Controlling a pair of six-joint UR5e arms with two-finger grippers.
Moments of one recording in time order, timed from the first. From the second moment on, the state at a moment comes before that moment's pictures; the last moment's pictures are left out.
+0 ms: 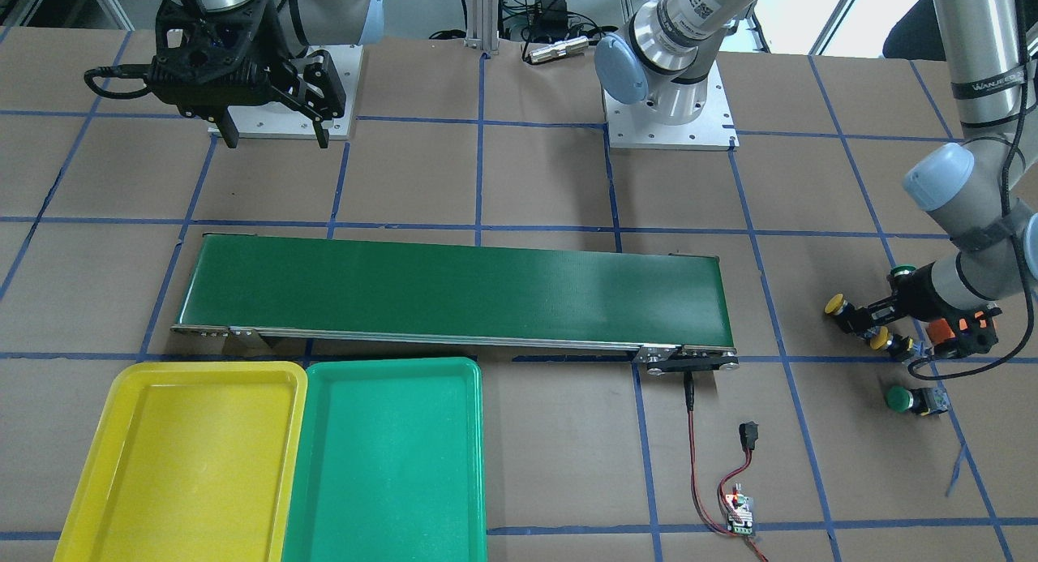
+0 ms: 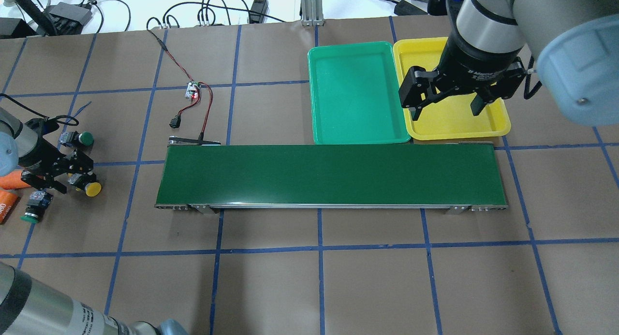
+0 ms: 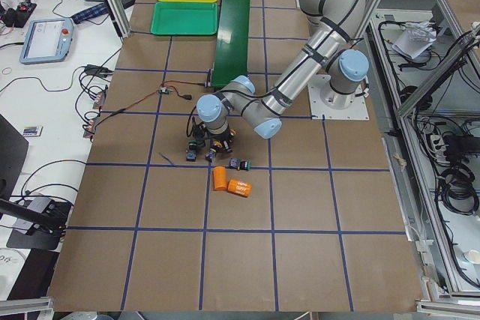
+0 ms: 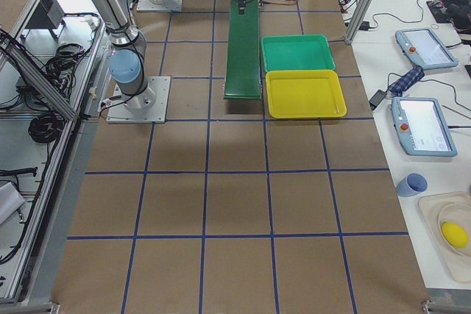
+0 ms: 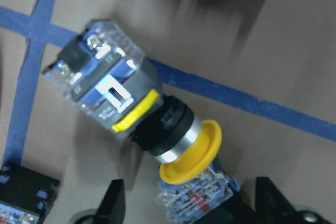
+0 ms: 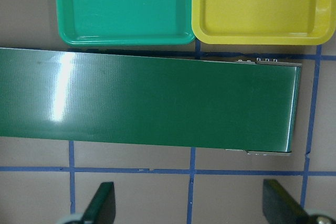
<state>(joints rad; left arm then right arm) -0.88 -2.03 -1.83 -1.03 1.59 0.33 1.66 -1.66 1.61 -1.56 -1.58 0.06</state>
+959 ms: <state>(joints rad) -1.16 -1.76 -1.84 -1.27 1.49 0.04 1.66 -1.66 1.61 -1.56 -1.58 0.06</state>
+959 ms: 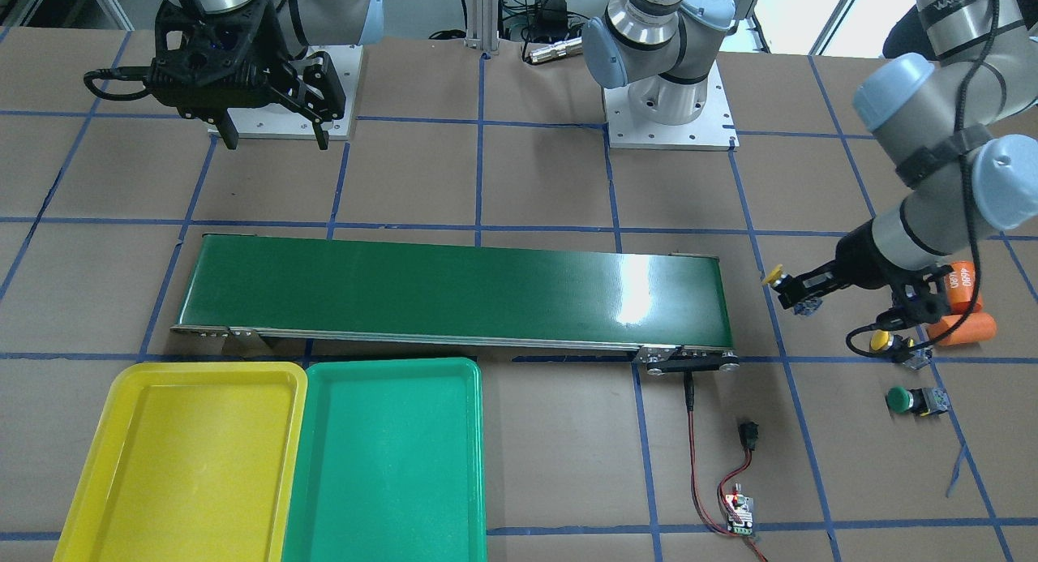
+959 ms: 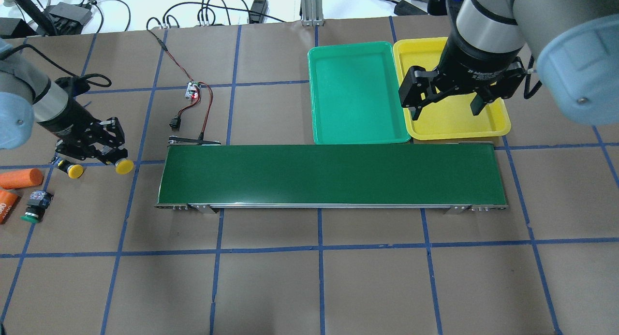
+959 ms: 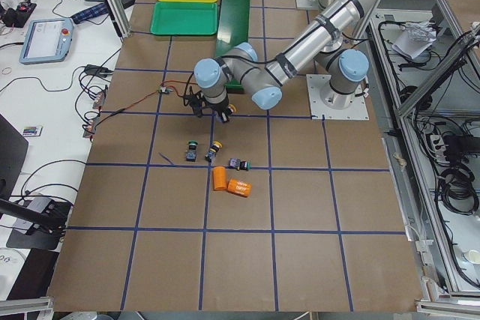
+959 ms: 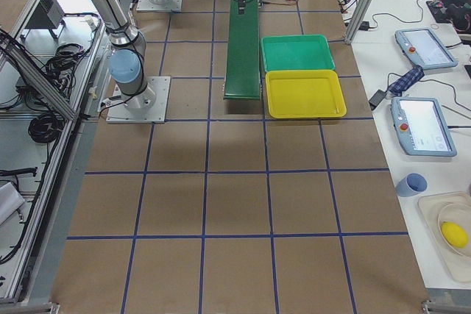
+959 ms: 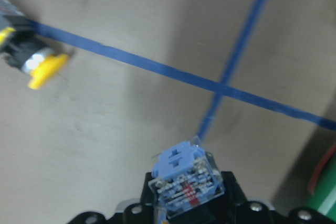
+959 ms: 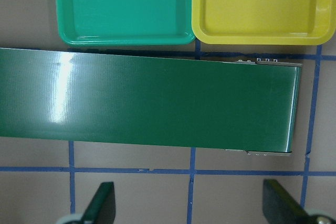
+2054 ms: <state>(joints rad) -1.37 -1.78 -1.91 -1.25 1.47 -0.59 1.66 -1.66 1.61 -1.56 -1.59 0.05</state>
